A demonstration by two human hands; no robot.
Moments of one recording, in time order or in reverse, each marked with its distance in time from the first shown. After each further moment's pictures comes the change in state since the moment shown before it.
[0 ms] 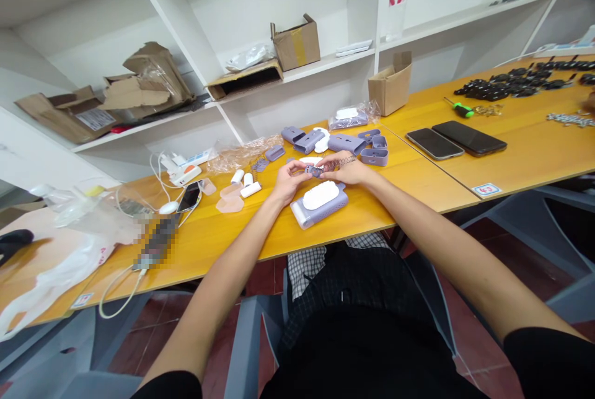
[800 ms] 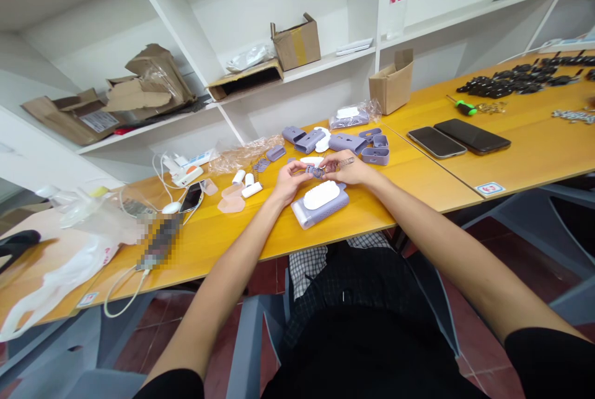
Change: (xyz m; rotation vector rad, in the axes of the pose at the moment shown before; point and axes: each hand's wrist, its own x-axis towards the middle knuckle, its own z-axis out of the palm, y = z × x) left_hand -0.001 0.000 0.001 -0.039 -0.004 -0.011; right_hand 0.000 0.001 -0.002 -0.133 0.008 -0.083
